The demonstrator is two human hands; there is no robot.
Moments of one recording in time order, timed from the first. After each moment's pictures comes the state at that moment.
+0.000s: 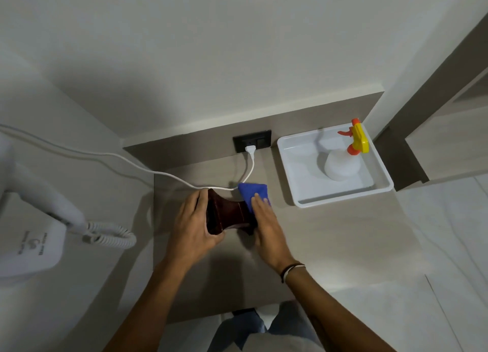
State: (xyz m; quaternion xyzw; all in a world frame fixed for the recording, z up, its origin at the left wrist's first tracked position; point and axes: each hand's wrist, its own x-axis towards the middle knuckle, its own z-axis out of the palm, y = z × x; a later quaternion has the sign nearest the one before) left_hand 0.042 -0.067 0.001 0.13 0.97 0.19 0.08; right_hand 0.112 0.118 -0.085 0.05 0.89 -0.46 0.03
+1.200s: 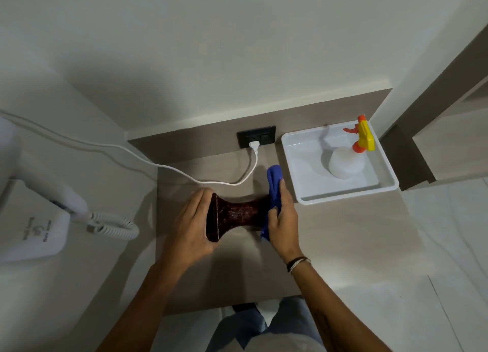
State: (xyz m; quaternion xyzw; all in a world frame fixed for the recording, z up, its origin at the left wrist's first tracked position) left_hand 0.053 -0.086 -0.008 0.23 0.96 0.17 0.04; right_hand 0.101 0.131 -0.080 0.23 0.77 -0.59 -0.04
